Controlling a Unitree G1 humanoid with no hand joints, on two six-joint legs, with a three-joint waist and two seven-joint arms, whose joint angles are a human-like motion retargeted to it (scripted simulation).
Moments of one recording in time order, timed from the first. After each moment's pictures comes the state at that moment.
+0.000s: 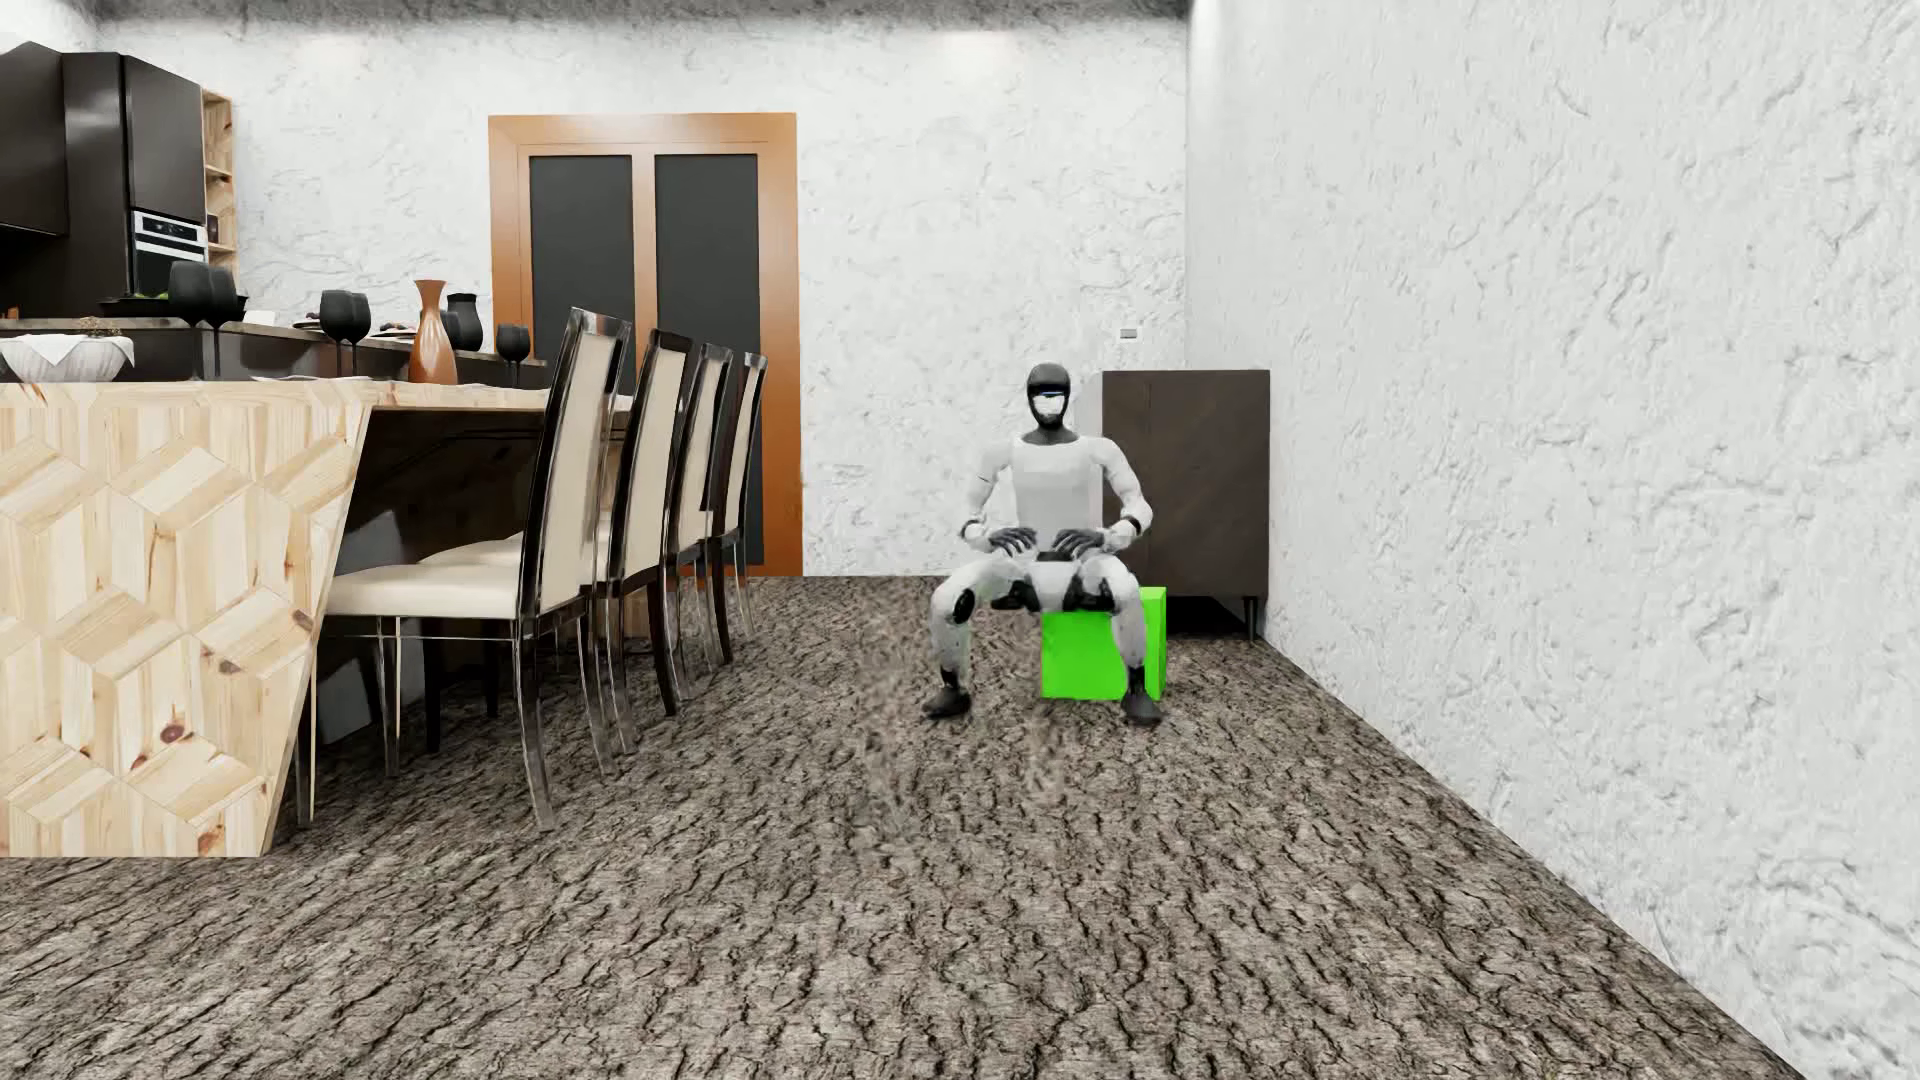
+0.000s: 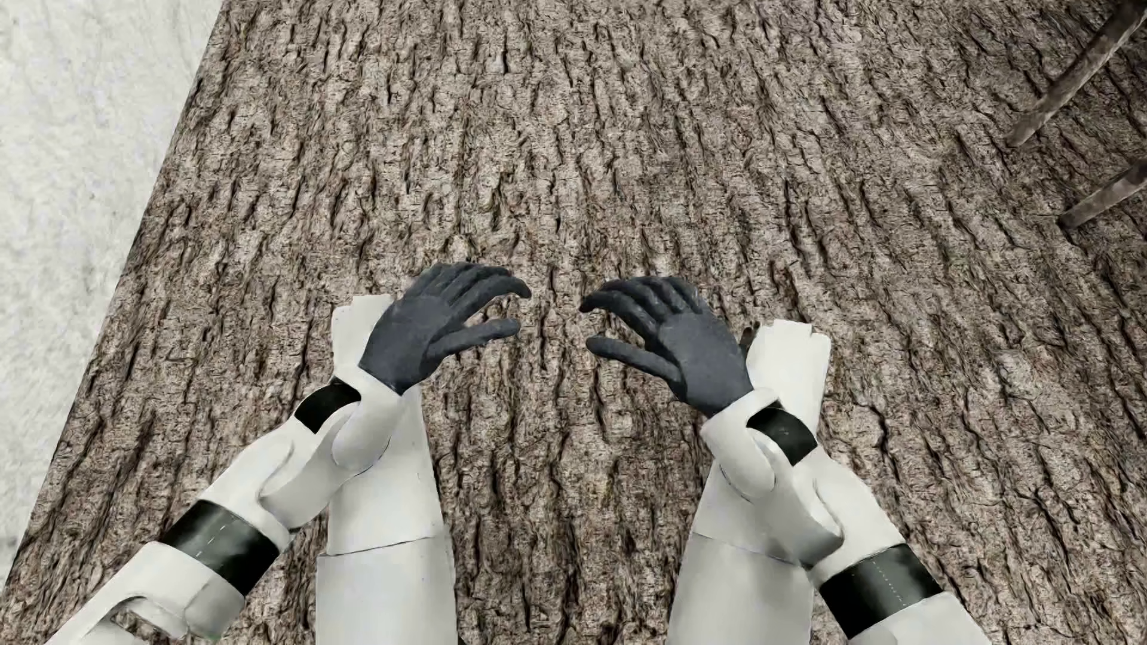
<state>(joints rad) -1.18 -1.10 0.02 0.19 -0.25 0.04 -0.31 0.33 0.74 2.14 2.18 -0.44 -0.31 -0.41 -0.68 0.49 -0.46 -0.33 0.18 -0.49 0.37 0.29 0.14 0.67 -0.76 -0.31 -0.32 0.32 -0.26</state>
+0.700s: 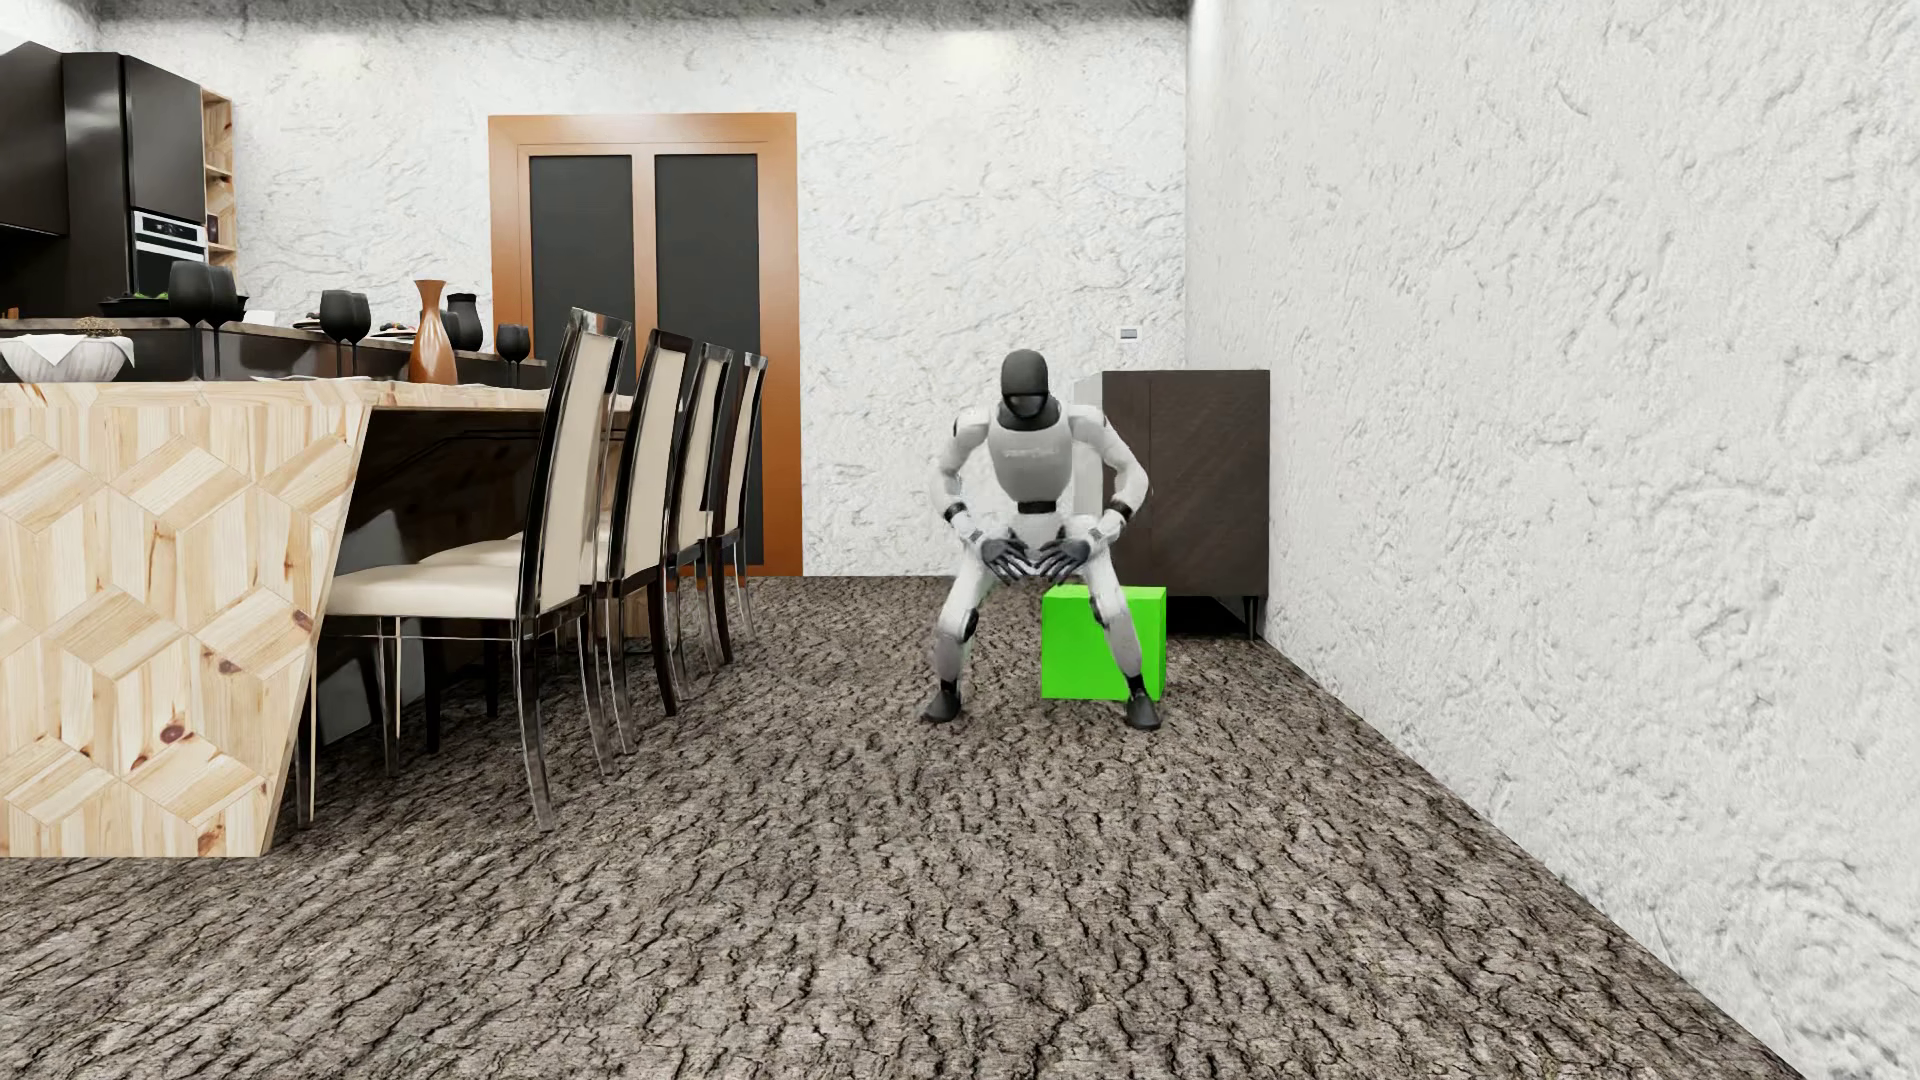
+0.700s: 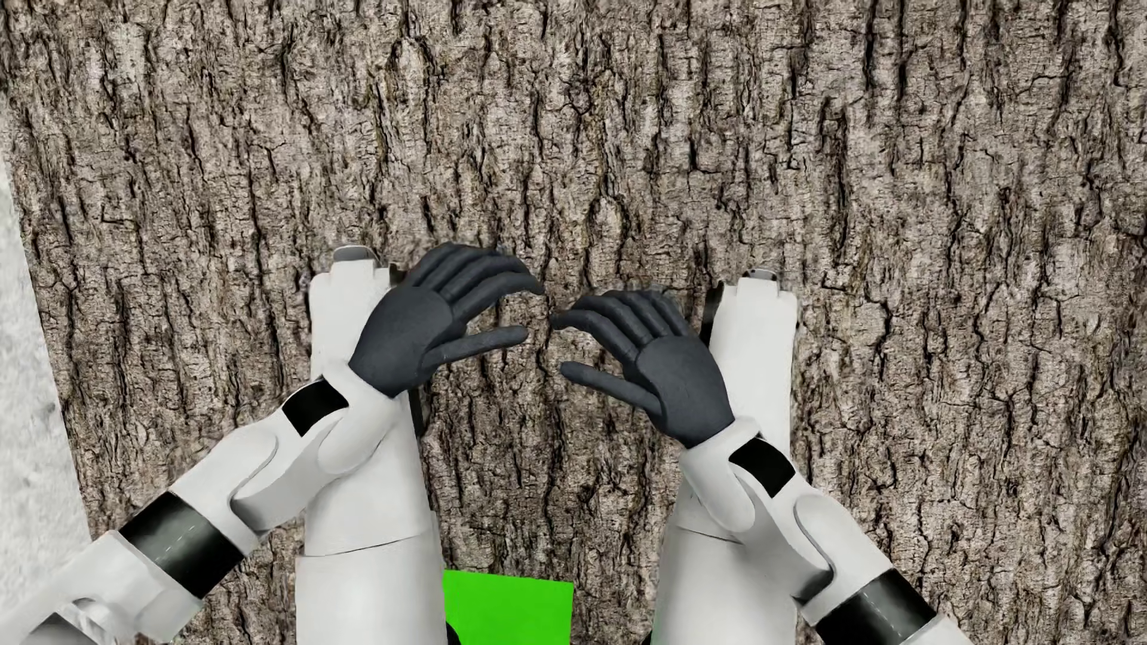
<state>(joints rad) -1.19 -1.12 0.02 0.16 -0.17 -0.01 -0.24 0.27 0.85 1.70 1.81 -0.47 -0.25 -0.47 -0.73 0.64 -0.49 -0.33 -0.03 -0.61 0.49 0.10 0.01 0.67 -0.75 -0.28 -0.25 0.45 -0.41</state>
